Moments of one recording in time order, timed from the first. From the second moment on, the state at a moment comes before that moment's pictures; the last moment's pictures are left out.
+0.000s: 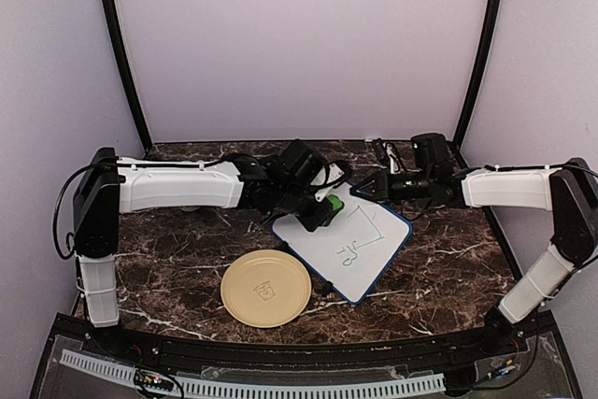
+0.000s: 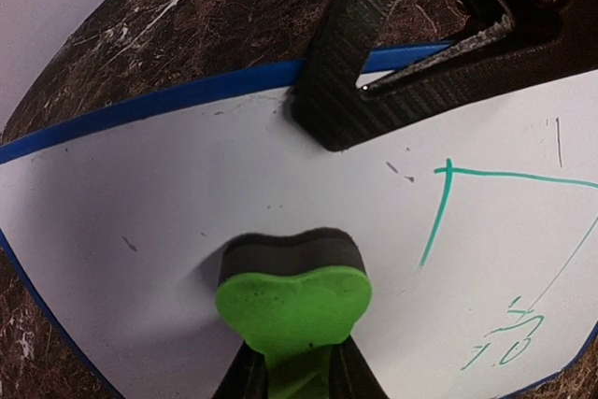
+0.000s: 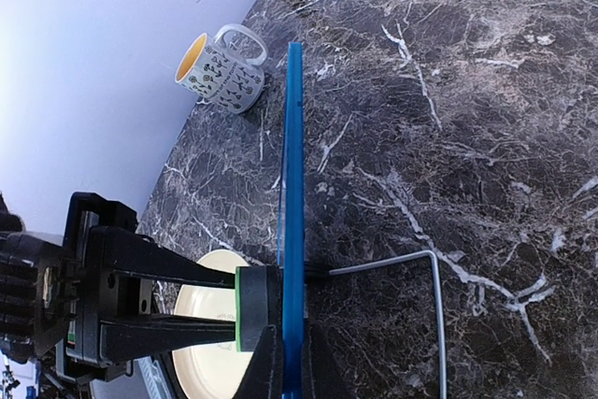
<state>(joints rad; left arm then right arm) -0.99 1.98 1.57 -0.40 -0.09 0.03 0.48 1.55 0.90 0.10 -0.67 0.50</state>
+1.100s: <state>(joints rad) -1.03 2.06 1.77 -0.49 -0.04 -0.07 0.48 1.55 0.89 0.11 -0.67 0.50</state>
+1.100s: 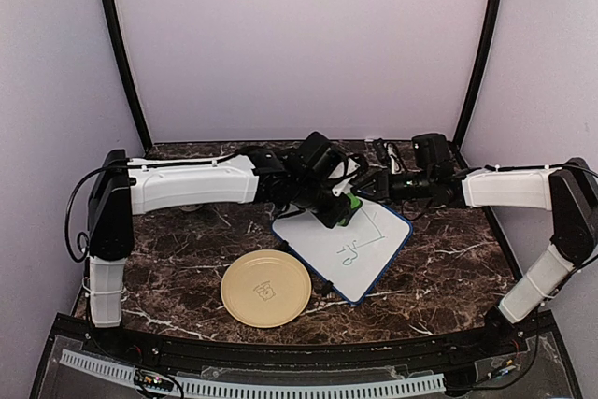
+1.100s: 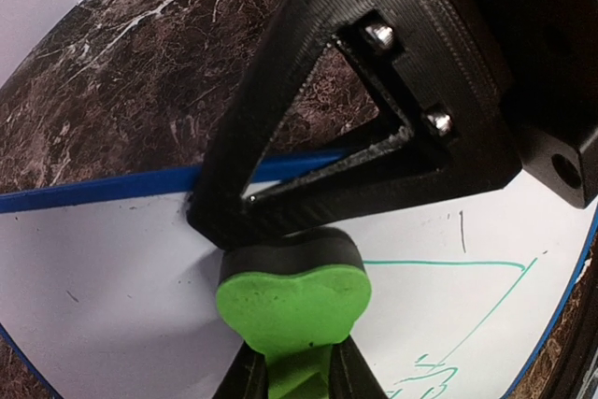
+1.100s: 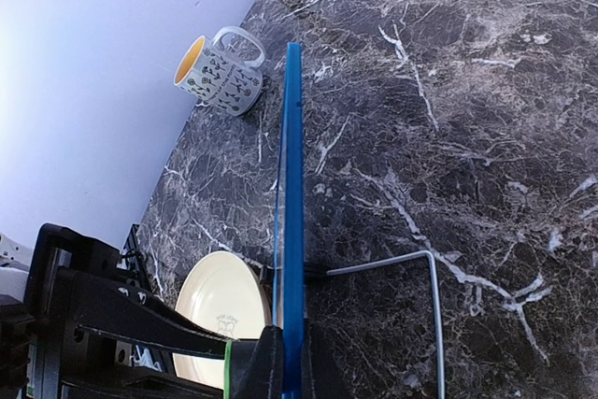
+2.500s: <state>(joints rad) -1.13 2.10 1.82 -0.52 -0.02 -0.03 0.48 1.55 0.88 0.13 -0.68 0.51</state>
